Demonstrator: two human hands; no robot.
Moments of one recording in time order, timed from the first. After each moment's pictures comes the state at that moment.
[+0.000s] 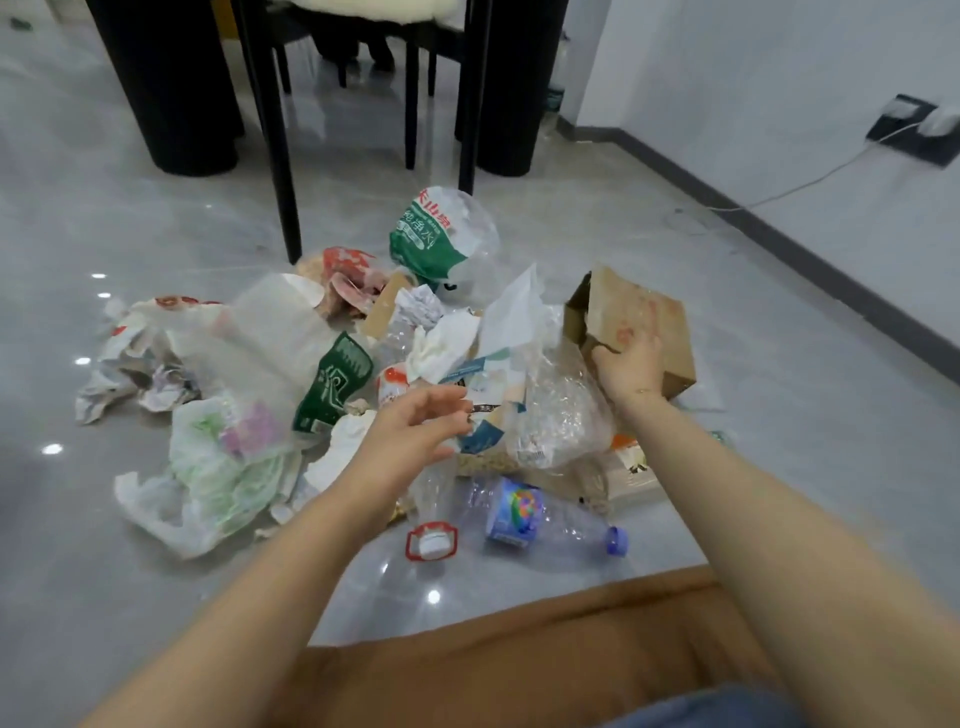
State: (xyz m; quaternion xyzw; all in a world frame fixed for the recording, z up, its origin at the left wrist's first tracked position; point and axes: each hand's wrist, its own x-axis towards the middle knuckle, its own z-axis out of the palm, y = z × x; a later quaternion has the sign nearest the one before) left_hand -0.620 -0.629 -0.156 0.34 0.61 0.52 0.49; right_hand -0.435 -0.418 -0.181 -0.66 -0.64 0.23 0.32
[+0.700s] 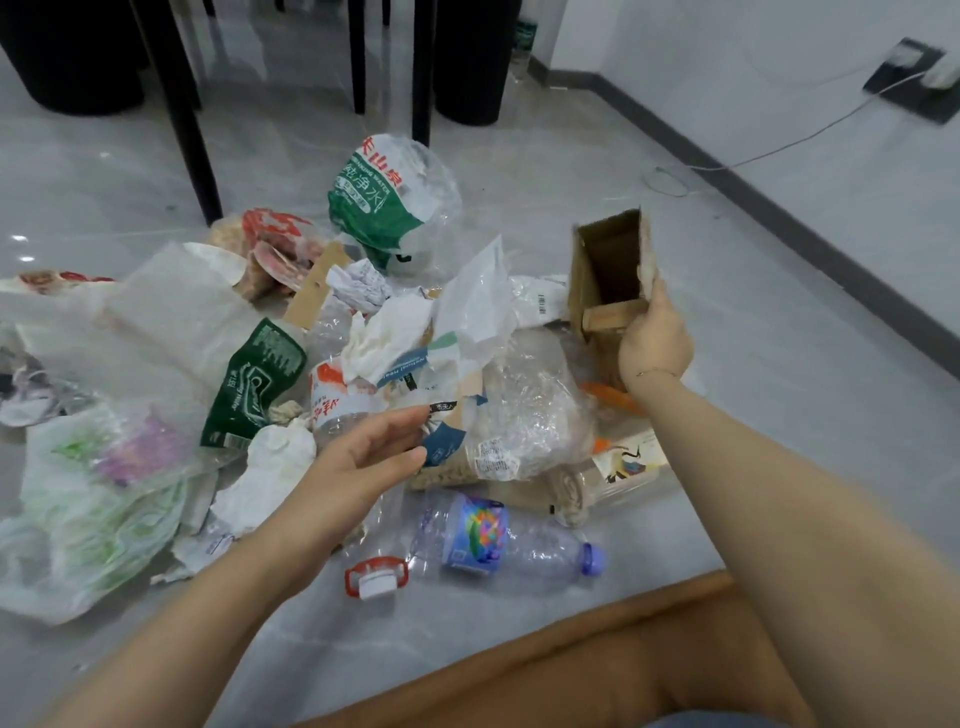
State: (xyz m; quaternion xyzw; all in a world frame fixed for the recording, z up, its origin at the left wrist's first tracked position) left_hand -0.624 -0.603 -0.198 0.38 0.59 0.48 0.52; right_hand -0.389 -0.341 -0.205 -0.69 -0.65 0.04 0.32
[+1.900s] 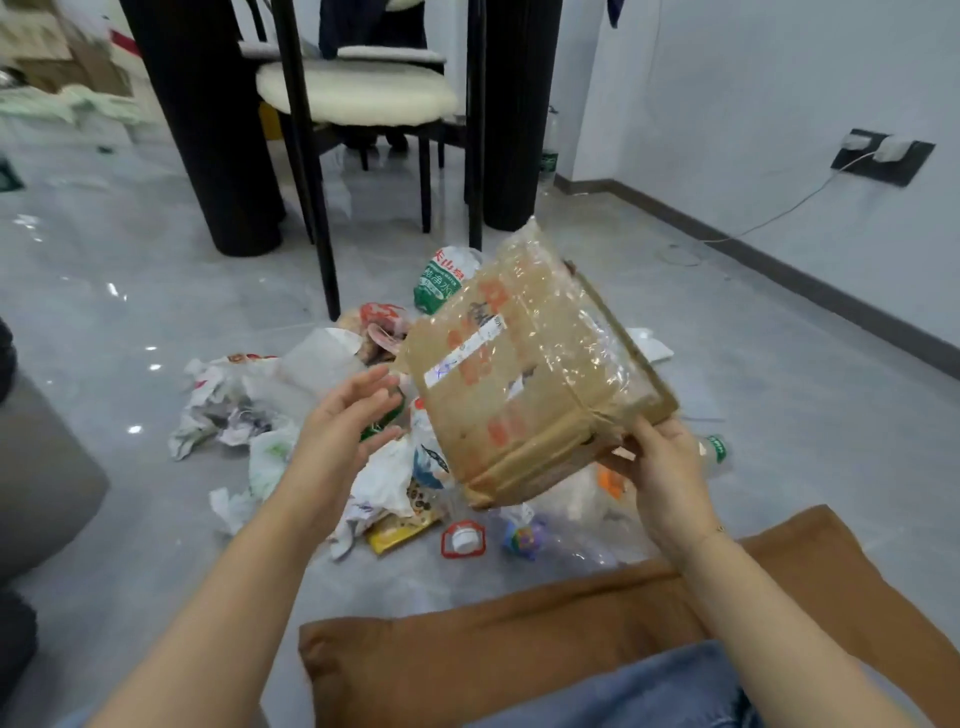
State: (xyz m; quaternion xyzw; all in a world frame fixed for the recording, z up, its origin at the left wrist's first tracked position) left_hand -0.655 -0.700 -0.095 0.28 0.57 0.65 0.43; right_hand -0.405 -0.608 -0.114 -0.41 -0.46 0.58 0.54
